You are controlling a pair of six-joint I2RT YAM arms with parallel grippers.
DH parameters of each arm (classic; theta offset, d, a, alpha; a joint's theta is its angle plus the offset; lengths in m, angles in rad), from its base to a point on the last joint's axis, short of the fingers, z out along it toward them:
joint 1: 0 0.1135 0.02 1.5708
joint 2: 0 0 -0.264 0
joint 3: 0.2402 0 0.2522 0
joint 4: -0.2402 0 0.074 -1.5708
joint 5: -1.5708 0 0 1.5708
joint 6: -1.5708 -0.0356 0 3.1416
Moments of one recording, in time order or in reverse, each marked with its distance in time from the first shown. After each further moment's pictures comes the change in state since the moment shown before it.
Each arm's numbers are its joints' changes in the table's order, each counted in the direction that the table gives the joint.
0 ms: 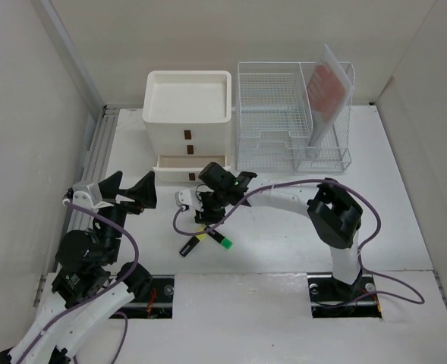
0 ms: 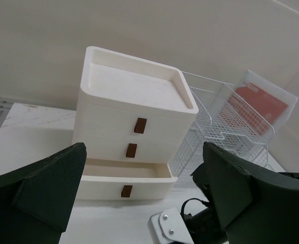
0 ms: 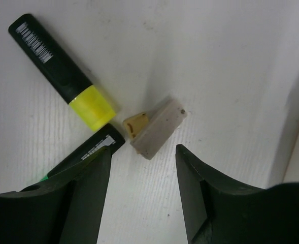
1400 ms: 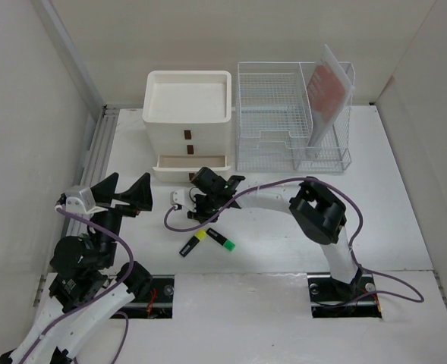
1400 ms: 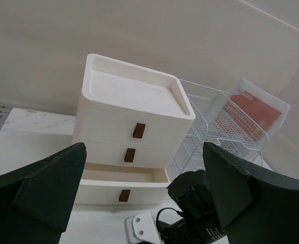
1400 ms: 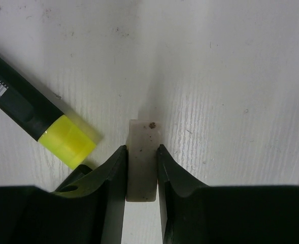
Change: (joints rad) left arm 0.000 0.043 -0.004 -0.002 0.000 -0.001; right arm 0.013 -0.133 0.067 0.062 -0.089 -0.137
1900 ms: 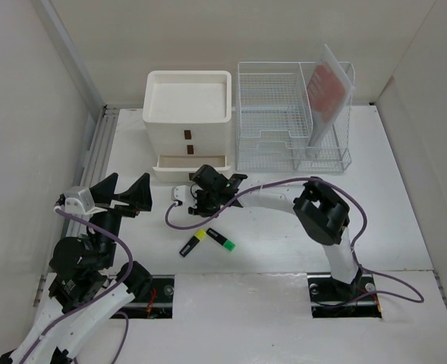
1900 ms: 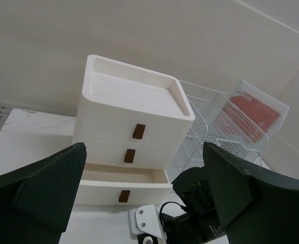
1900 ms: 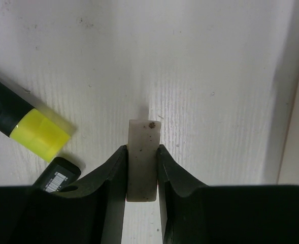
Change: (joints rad) left arm 0.000 0.007 0.000 0.000 0.001 0.000; right arm 0.000 0.024 -0.001 0.003 -0.081 0.001
